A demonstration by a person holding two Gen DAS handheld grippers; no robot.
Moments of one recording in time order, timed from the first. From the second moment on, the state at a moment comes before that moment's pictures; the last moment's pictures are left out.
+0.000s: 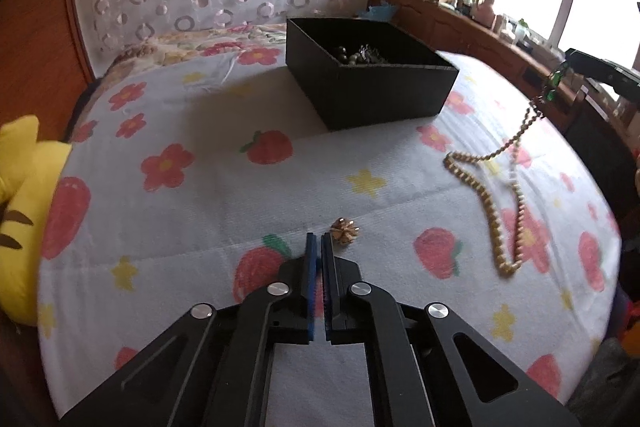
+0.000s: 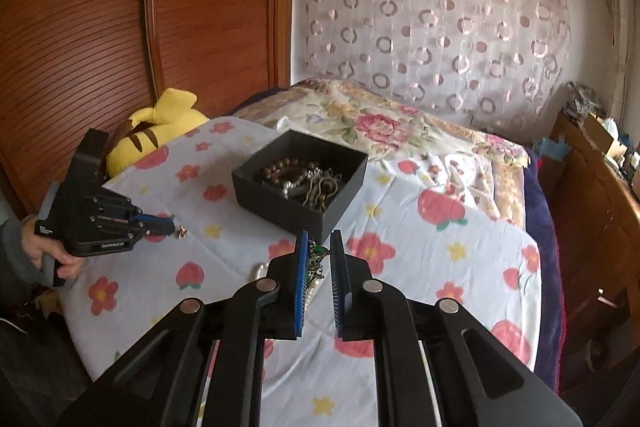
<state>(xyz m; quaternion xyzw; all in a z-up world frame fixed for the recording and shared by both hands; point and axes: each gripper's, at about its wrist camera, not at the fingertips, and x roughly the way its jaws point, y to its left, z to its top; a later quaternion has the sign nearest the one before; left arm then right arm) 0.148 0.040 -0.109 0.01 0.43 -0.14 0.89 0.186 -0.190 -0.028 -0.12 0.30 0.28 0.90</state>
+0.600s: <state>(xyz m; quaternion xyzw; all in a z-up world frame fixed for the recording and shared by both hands) 0.157 0.012 -0.110 0.03 0.42 -0.16 0.89 0.198 -0.183 -0.047 -0.12 0.35 0.31 0.88</state>
